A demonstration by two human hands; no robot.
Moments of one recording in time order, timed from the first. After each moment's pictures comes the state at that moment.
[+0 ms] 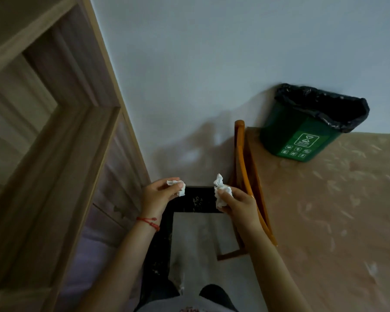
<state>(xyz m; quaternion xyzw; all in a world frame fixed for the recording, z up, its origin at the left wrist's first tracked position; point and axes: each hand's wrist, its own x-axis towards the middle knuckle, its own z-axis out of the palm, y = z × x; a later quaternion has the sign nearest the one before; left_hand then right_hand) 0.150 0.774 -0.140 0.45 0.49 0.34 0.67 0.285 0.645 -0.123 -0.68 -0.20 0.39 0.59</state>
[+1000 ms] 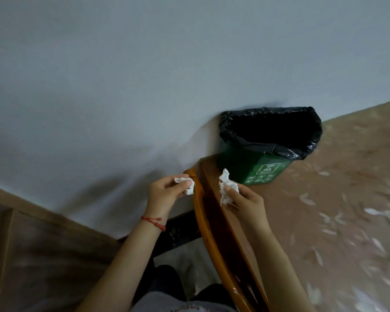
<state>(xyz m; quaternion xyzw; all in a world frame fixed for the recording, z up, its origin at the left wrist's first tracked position) 0.400 0.891 -0.117 0.57 0.37 0.19 0.71 0.473 0.731 -0.106 -0.64 -0.02 0.29 0.72</state>
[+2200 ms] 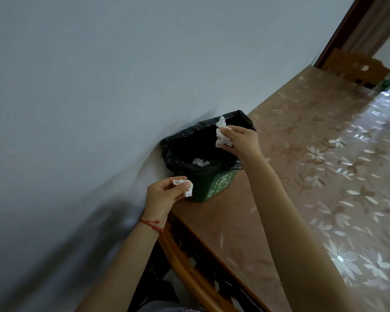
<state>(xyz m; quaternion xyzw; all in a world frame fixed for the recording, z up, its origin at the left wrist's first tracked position) 0.519 0.885 -0.094 0.62 0.24 0.02 0.75 0.641 0.737 -0.029 -0.70 0.10 0.08 0.70</state>
